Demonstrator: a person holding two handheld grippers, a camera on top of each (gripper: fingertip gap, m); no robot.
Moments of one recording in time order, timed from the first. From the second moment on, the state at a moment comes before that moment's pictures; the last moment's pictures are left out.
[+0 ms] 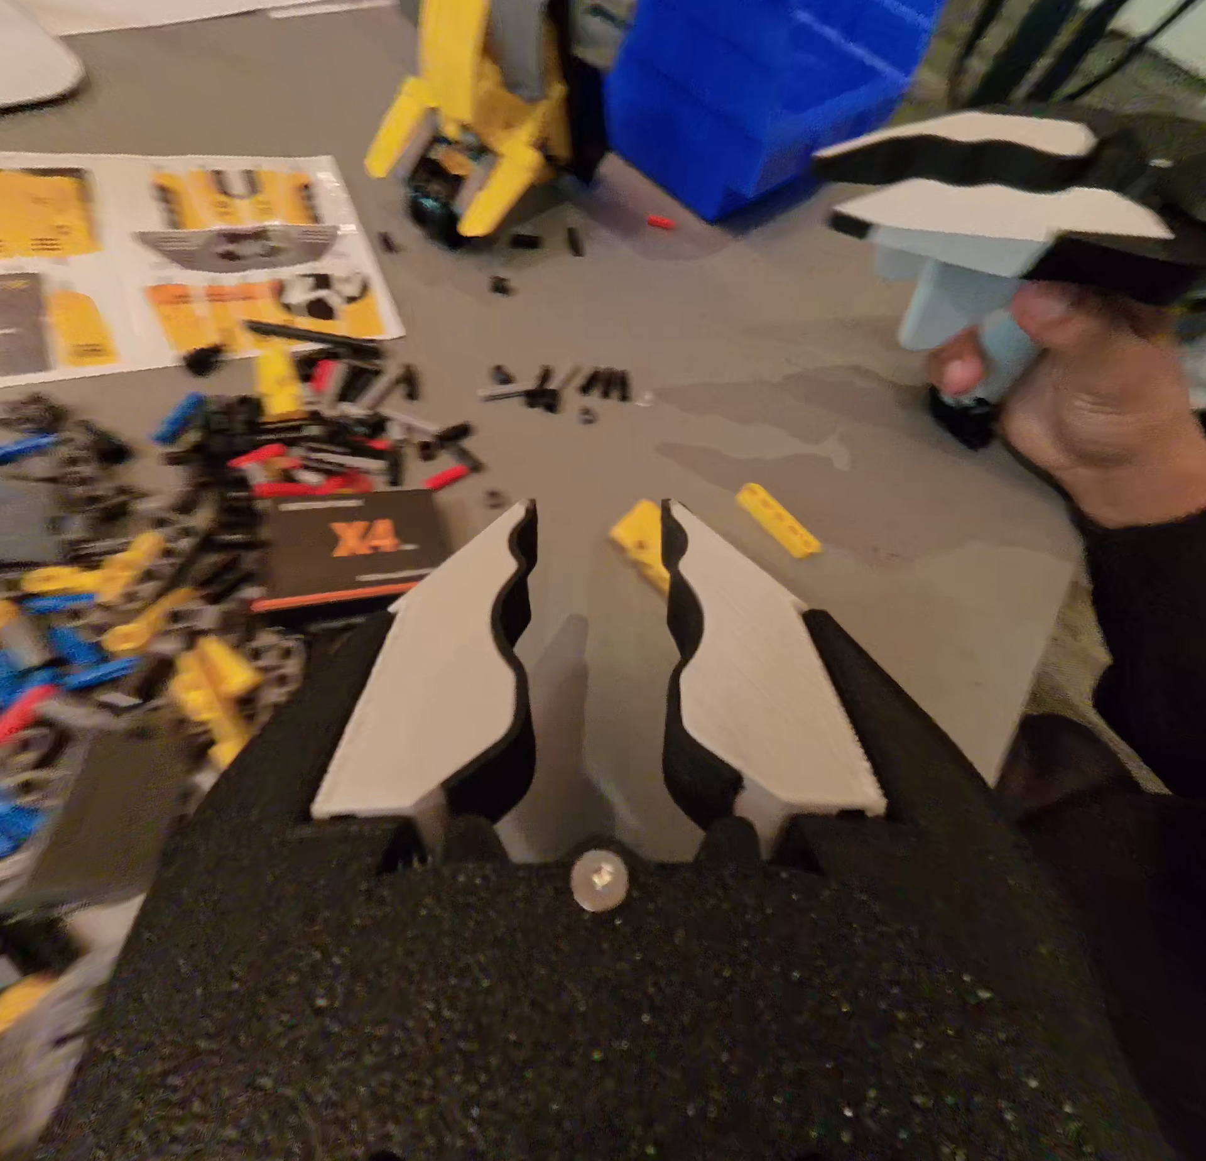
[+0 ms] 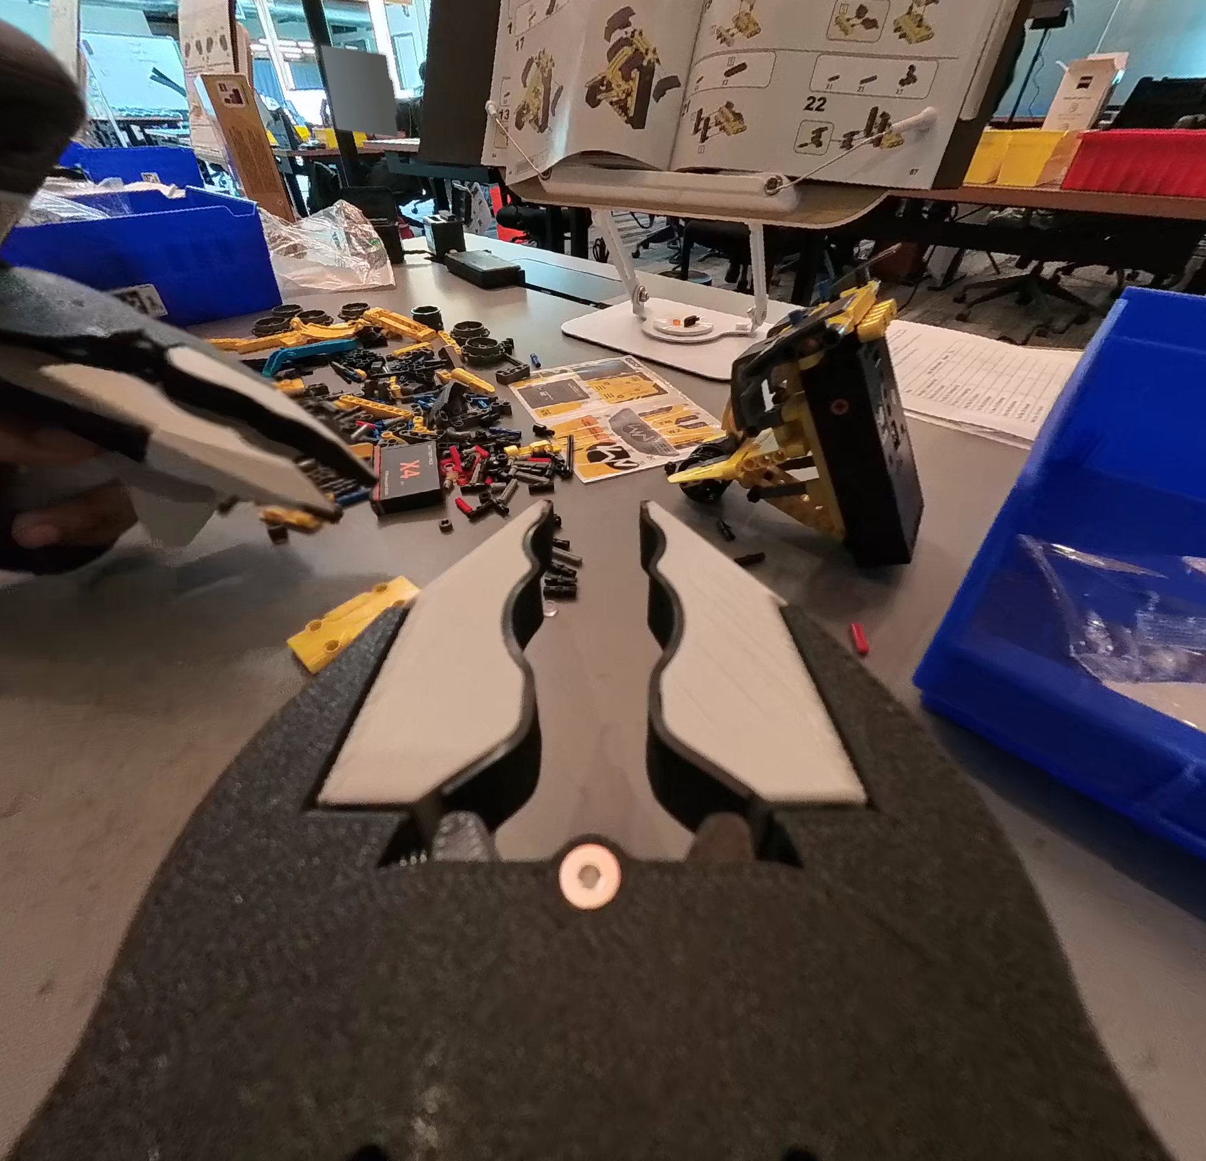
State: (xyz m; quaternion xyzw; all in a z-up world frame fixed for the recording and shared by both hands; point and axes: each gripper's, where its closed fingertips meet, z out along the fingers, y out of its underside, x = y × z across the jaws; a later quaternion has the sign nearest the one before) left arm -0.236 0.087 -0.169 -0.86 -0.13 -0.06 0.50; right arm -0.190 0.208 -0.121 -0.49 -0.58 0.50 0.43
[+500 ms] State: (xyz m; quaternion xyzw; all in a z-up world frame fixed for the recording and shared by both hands) left arm -0.396 0.100 -0.182 -0.92 -0.14 0.02 0.37; right arm -0.186 0.207 -0.117 -0.48 -0.57 0.52 0.42
